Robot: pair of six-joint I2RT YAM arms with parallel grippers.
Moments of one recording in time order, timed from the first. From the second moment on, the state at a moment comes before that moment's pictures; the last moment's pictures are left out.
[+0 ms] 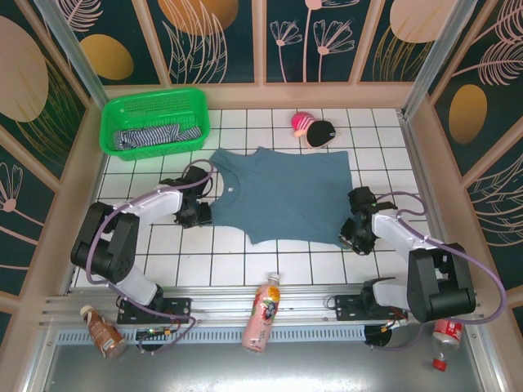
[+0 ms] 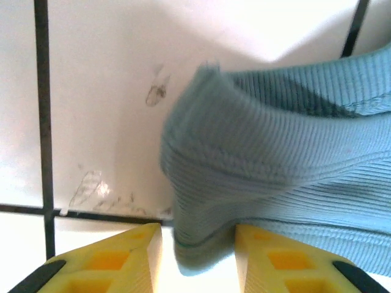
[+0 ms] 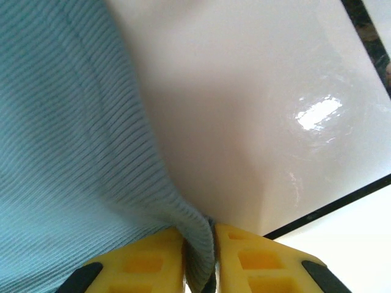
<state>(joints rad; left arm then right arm) -0.39 1.60 0.90 -0.69 0.02 -0.59 0.19 1.27 0.59 -0.79 -0.04 0.81</state>
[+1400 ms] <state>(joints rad) -0.90 1.69 0.93 -0.43 0.13 -1.18 0.18 1.17 0.59 -0.80 -0.04 0.78</state>
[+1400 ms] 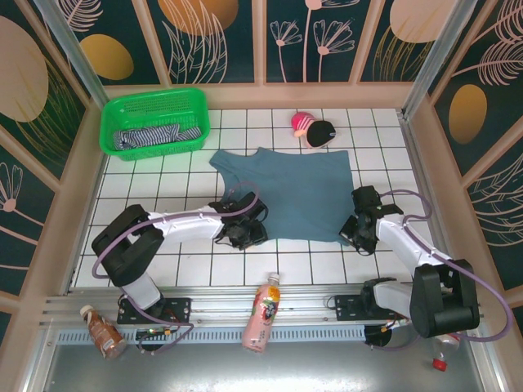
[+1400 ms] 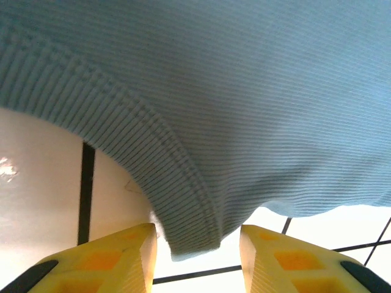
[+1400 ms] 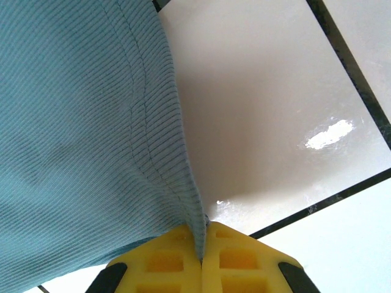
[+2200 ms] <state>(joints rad) -0.88 1.62 0.99 -0.57 0.18 -1.10 0.15 1.11 0.67 -0.86 -0.05 0.78</state>
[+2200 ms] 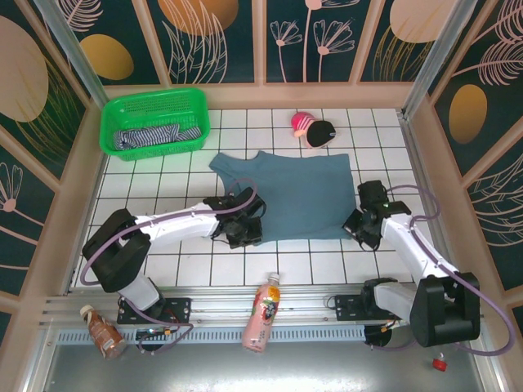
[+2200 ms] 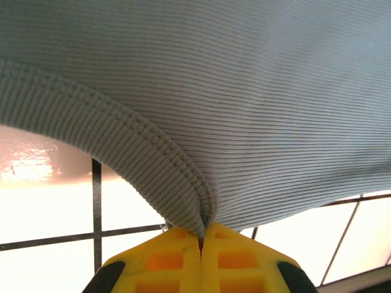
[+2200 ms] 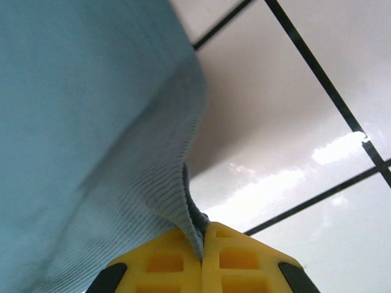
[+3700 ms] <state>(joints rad) -0.62 2.10 1.50 -0.68 0.20 -0.68 0.05 1.59 0.90 -0.54 -0.10 0.67</state>
